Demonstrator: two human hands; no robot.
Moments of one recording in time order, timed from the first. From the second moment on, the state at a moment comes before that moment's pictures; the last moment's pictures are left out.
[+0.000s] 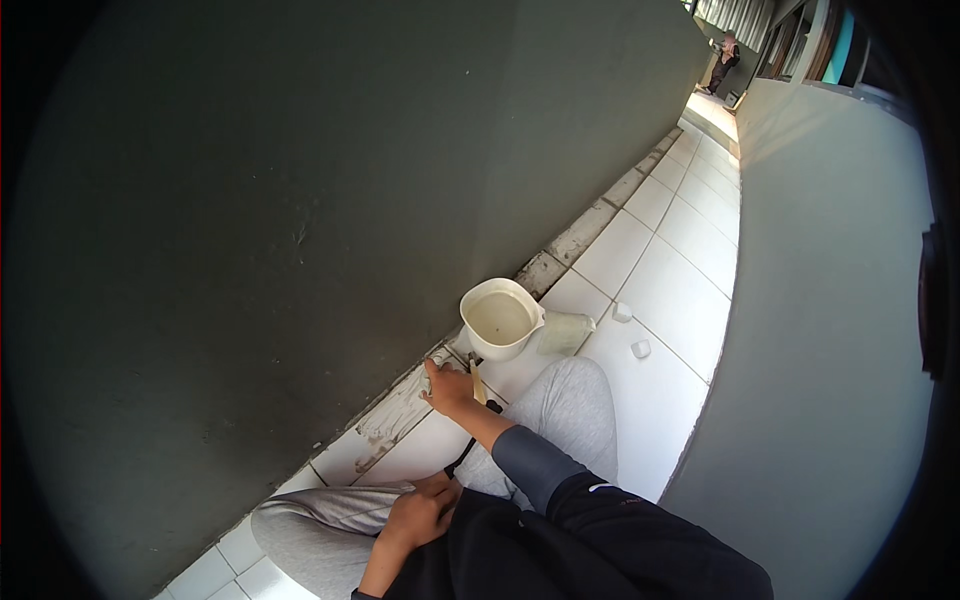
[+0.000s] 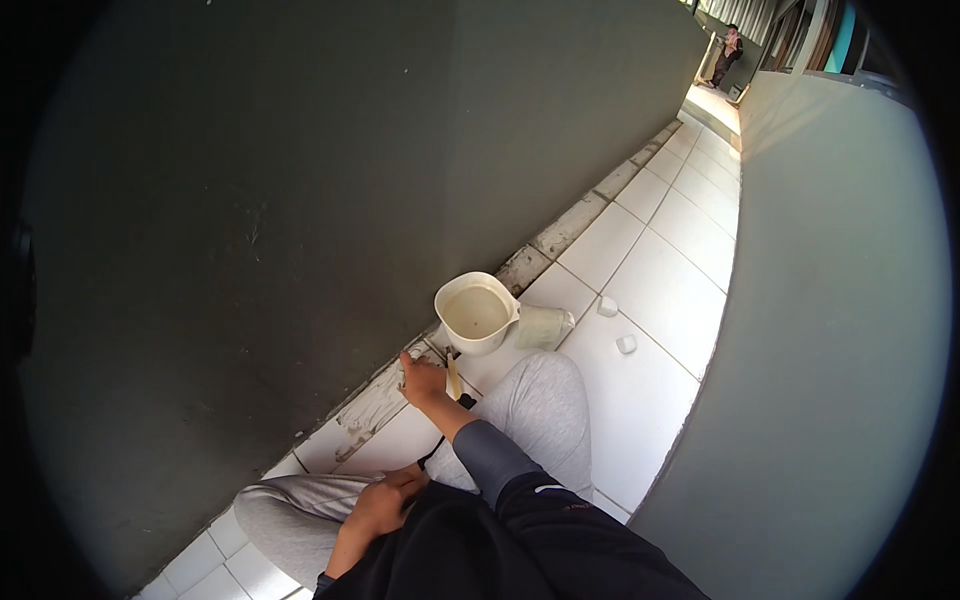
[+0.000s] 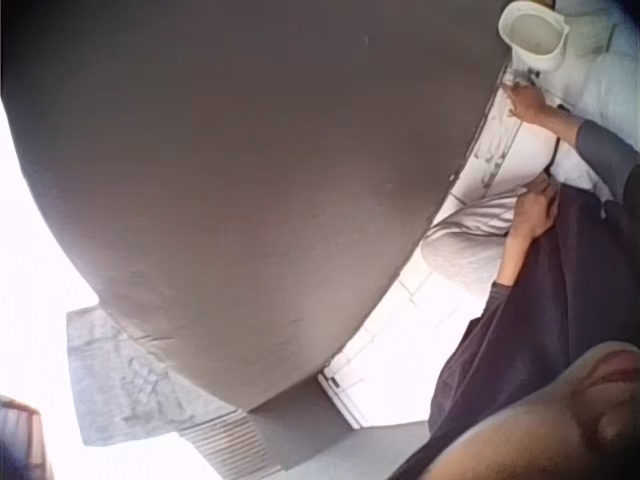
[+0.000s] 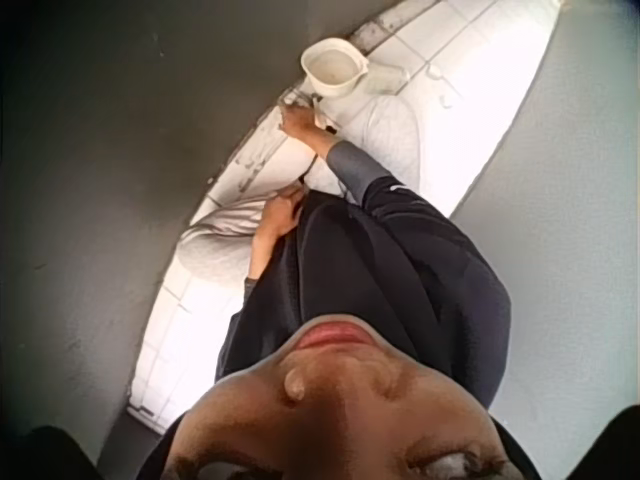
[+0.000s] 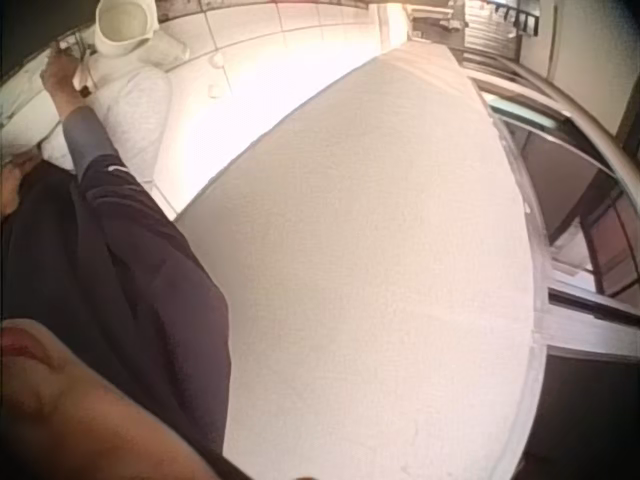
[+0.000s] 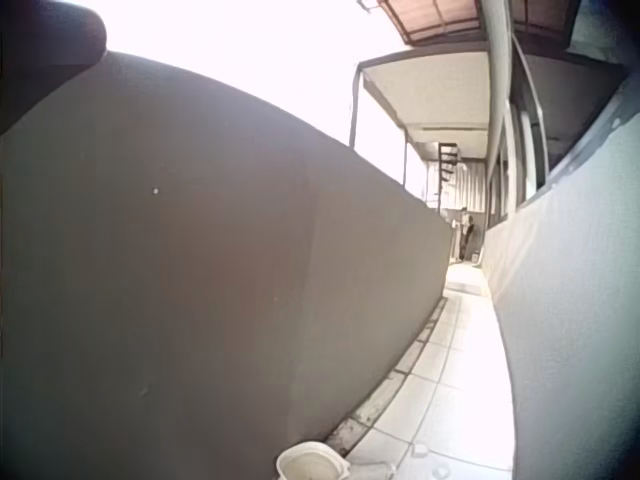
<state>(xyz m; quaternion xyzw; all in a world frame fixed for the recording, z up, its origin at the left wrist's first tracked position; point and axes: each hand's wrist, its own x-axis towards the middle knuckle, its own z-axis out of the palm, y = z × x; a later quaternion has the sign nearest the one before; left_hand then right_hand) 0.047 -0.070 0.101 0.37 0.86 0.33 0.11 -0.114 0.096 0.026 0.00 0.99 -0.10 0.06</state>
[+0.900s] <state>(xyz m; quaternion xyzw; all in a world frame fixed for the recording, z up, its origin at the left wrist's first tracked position) 0.044 -0.083 0.109 0.33 0.90 0.22 0.21 -0.117 0.097 0.015 0.00 0.99 -0.09 0.06</state>
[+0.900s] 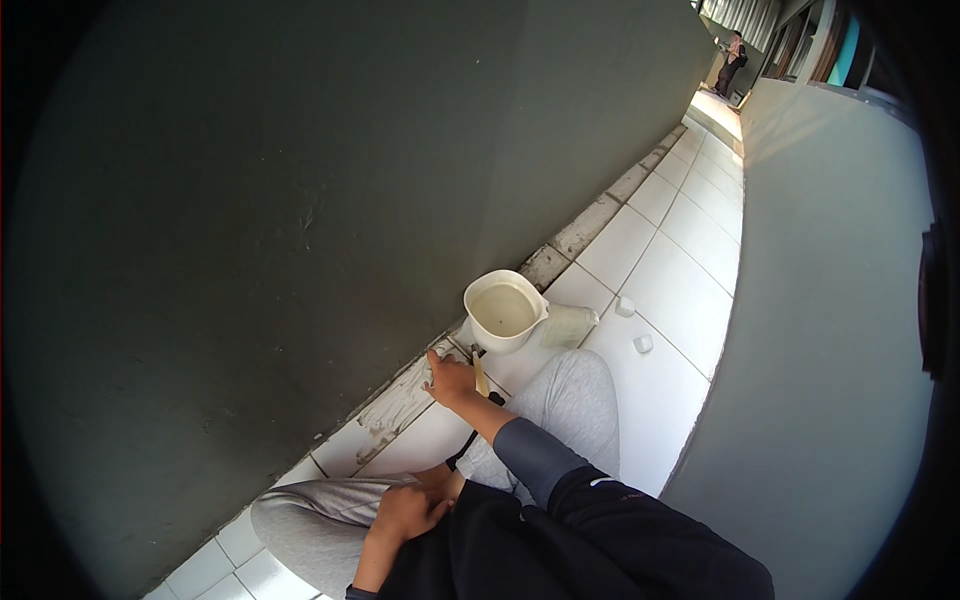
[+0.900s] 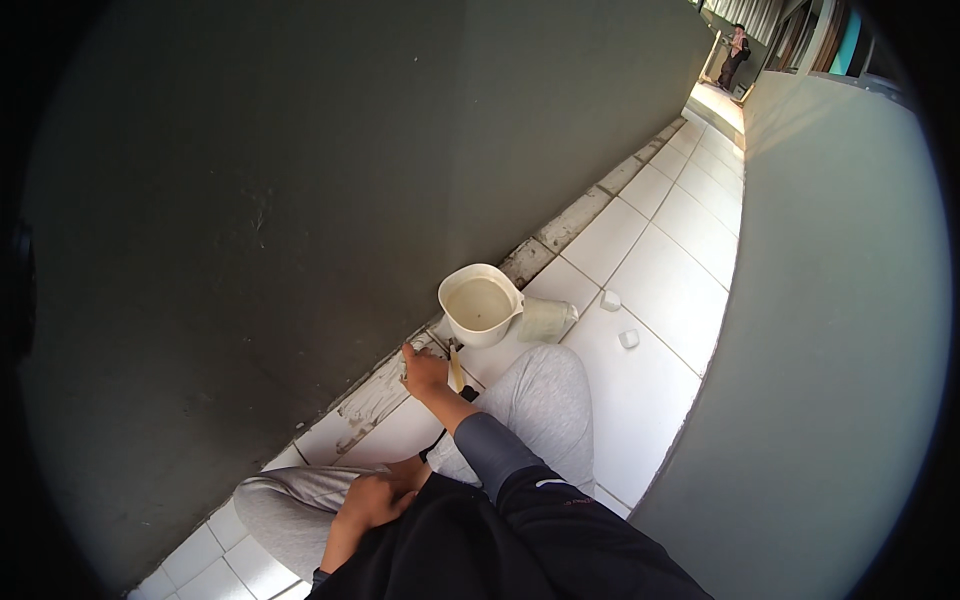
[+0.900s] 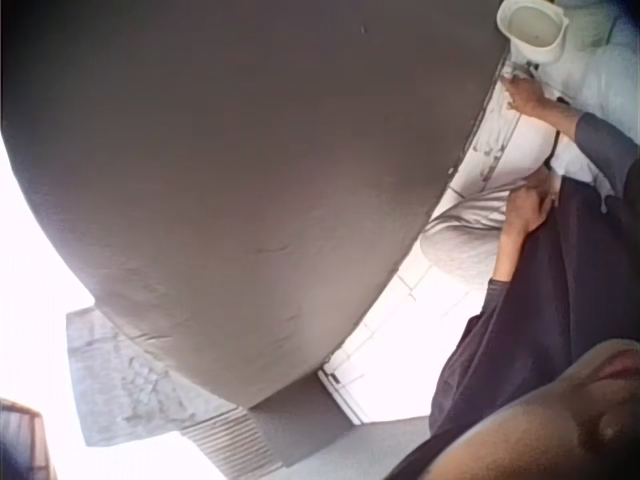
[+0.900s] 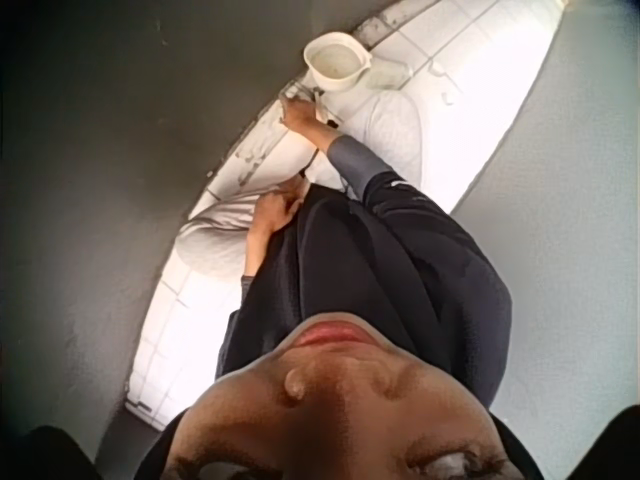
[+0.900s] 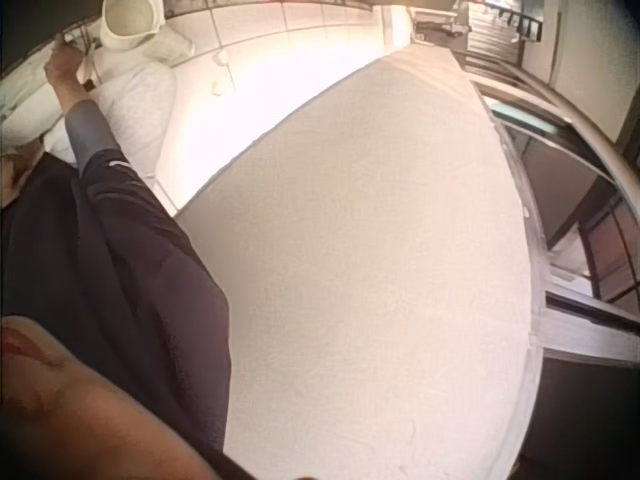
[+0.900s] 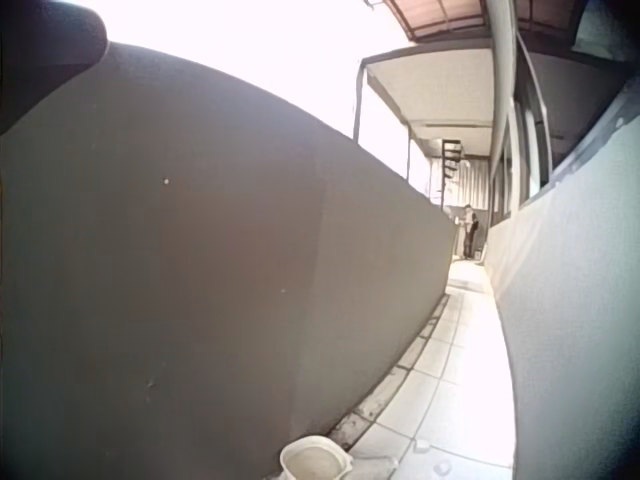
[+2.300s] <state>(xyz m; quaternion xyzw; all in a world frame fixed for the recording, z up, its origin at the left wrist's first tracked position) 0.036 -0.069 0.099 0.35 0.85 0.38 0.10 -0.110 0.086 0.019 -0.06 0.99 -0.09 0.00</state>
